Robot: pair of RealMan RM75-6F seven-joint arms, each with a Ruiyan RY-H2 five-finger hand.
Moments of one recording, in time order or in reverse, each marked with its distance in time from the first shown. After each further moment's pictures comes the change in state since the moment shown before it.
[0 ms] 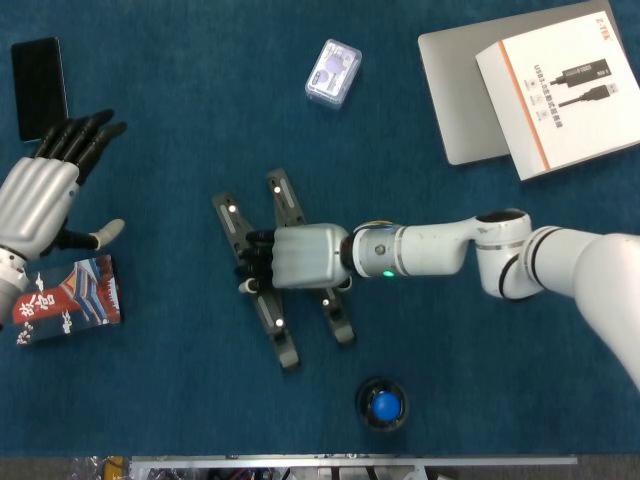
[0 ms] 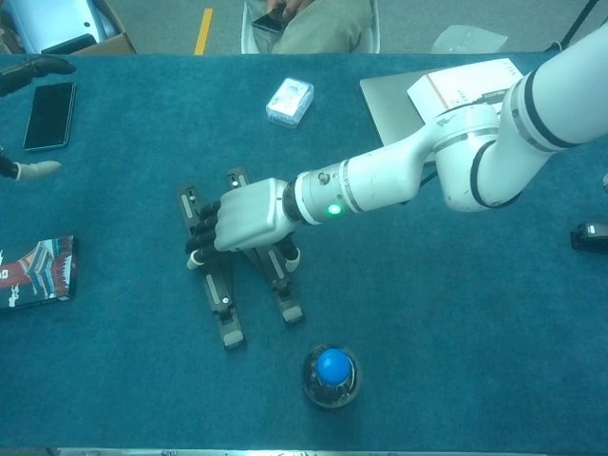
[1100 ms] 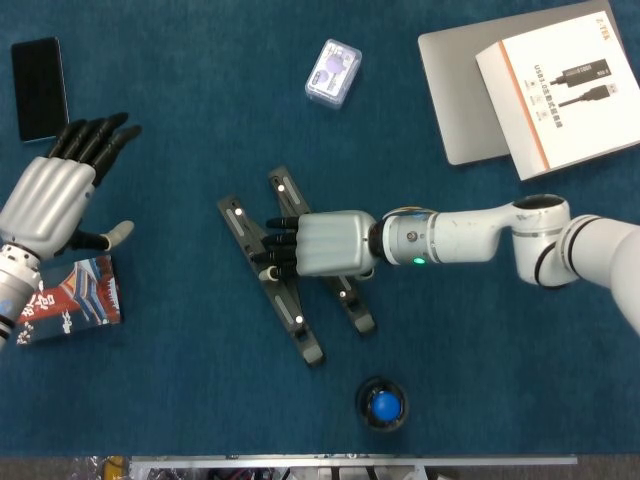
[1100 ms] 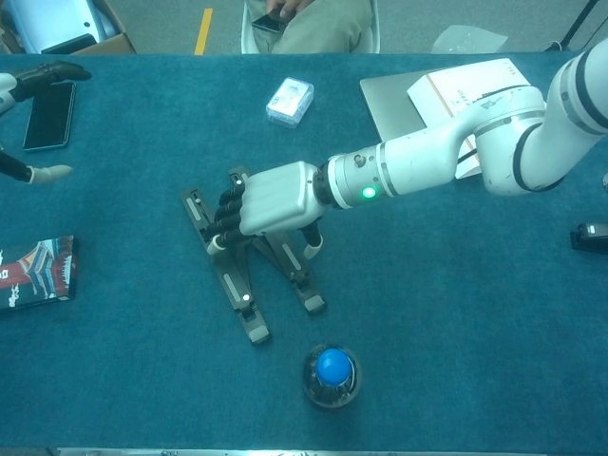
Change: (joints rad) left arm -0.032 -0.007 0.009 -0.031 -0.038 -0.020 0.091; right arm -0.069 0.074 -0.022 -0.001 -0.061 0.087 0.024
